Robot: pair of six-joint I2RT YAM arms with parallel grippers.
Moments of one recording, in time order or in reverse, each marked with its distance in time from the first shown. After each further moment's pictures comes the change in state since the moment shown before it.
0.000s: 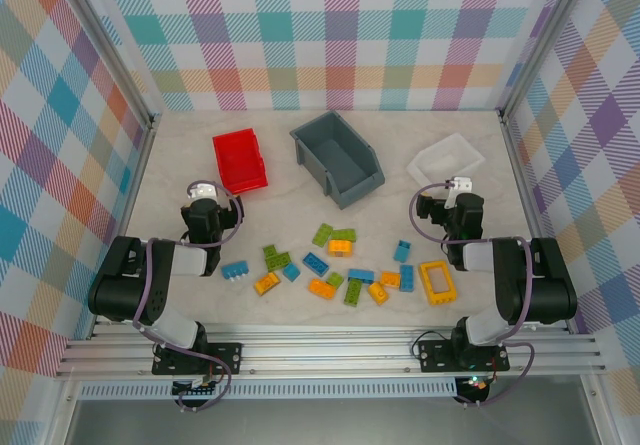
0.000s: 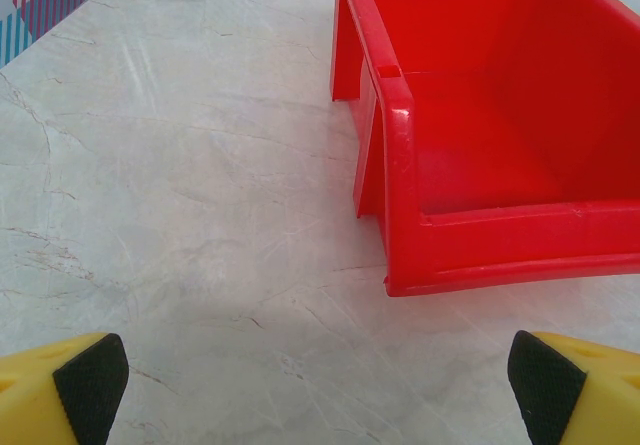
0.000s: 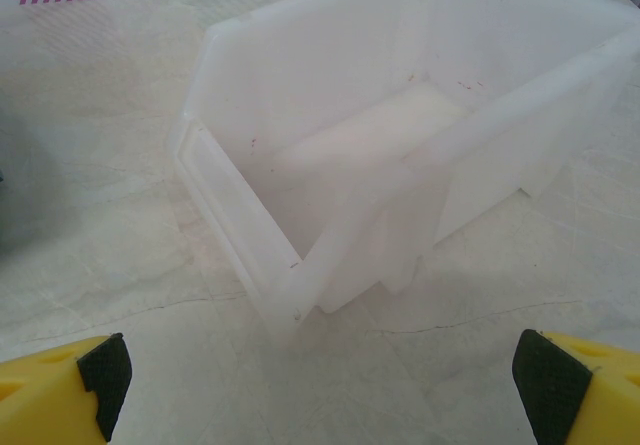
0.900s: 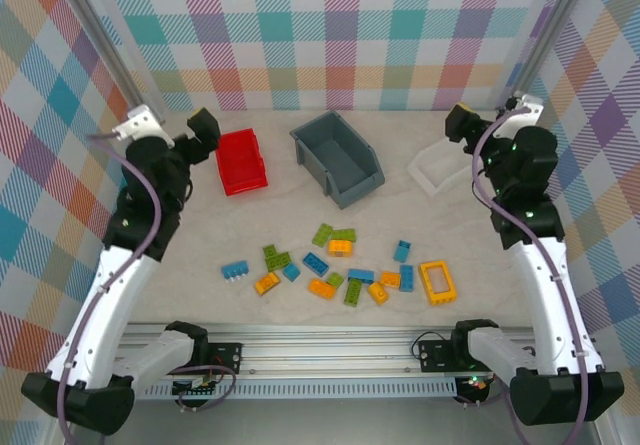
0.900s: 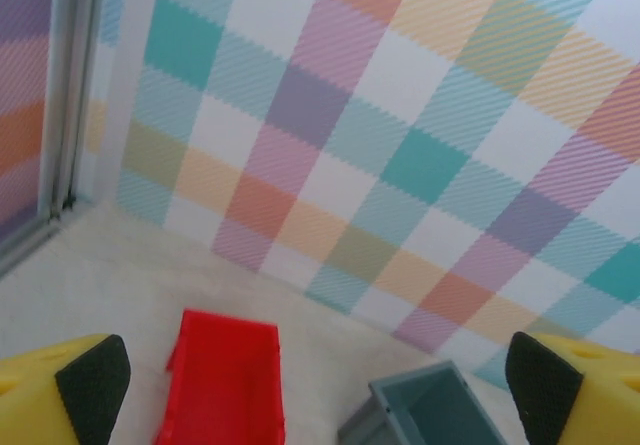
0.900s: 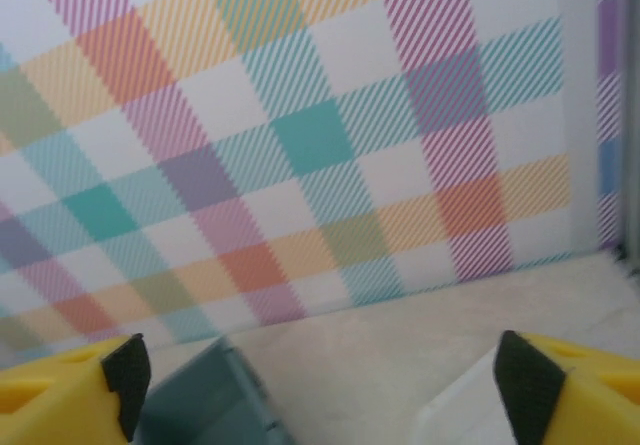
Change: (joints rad) left arm -0.119 -0.500 0.864 -1.128 -0.047 -0.365; right arm 0.048 -0.493 0.798 -0.985 -0.064 0.286
